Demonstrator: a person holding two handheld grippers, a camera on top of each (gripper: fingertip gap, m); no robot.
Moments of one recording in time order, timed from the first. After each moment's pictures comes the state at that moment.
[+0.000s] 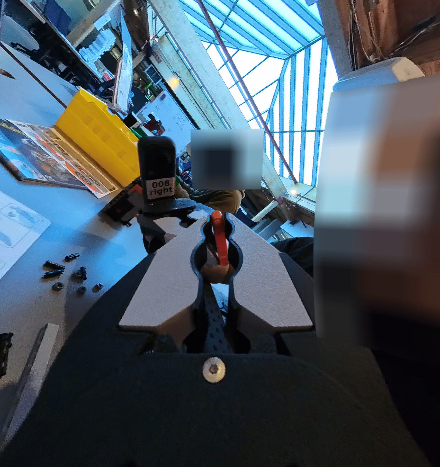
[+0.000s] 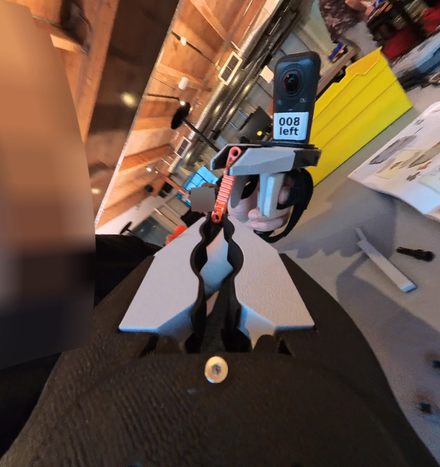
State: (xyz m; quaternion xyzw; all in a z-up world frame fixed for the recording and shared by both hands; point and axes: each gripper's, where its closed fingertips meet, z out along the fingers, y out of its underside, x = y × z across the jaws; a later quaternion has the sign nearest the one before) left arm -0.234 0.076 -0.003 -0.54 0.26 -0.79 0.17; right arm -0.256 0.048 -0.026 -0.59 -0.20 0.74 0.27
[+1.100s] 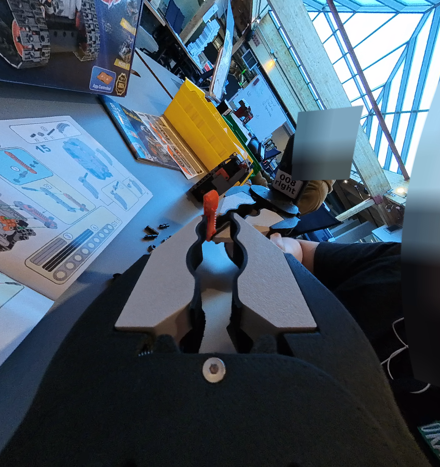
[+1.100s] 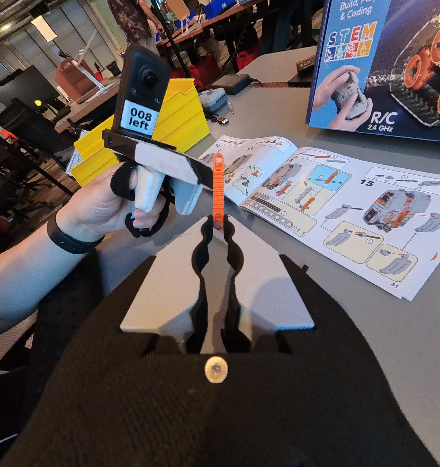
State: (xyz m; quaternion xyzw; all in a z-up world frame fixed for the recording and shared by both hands) left arm -0.227 0.105 -0.062 -0.67 0.26 -0.66 0.23; right arm -0.230 0.098 -0.085 -0.78 -0.20 0.38 0.47
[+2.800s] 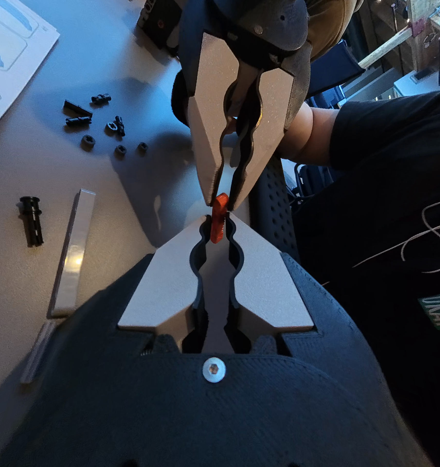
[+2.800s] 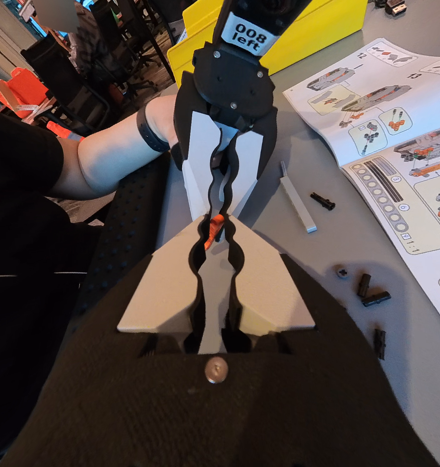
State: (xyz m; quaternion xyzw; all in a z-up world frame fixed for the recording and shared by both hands) left arm -0.240 0.018 -0.124 -0.67 0.47 -0.57 0.06; right arm -0.258 0.039 -0.109 -0.71 -0.43 0.47 0.29
